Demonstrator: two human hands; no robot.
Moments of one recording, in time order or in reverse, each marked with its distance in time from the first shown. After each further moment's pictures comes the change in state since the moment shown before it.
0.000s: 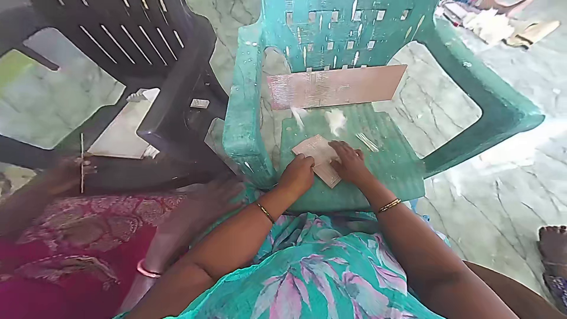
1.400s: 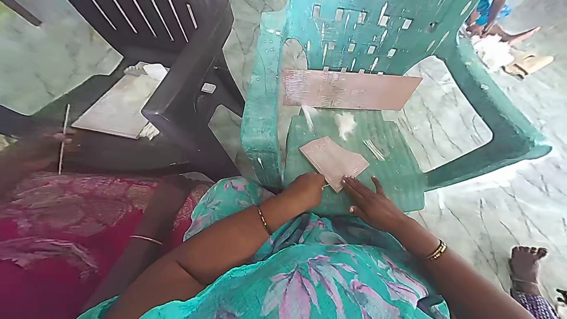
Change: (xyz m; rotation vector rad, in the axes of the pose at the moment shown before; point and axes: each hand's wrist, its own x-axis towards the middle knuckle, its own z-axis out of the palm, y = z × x) left_hand -0.017 0.004 -0.004 0.030 -0.362 0.022; right_hand -0.085 0.004 -0.028 -0.296 -0.461 -0.181
